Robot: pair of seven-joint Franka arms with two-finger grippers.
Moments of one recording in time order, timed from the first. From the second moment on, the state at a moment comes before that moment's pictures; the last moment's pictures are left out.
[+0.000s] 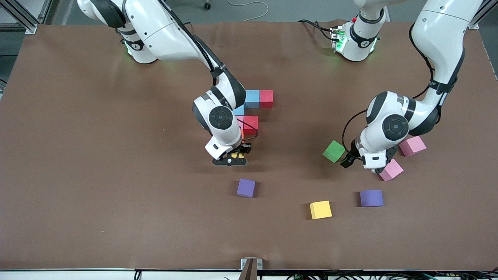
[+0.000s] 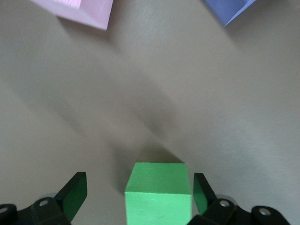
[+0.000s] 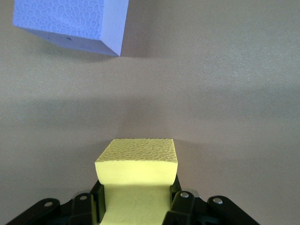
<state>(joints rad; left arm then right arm) 0.21 0.46 -0.46 -2.02 0.26 2.33 -1.27 0.72 0.79 -0.05 -1.48 0.10 2.30 0.65</state>
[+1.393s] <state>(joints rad) 0.21 0.47 -0.47 -2.05 0.26 2.45 -1.28 0.72 0.78 -0.05 -1.49 0.10 2.30 0.62</state>
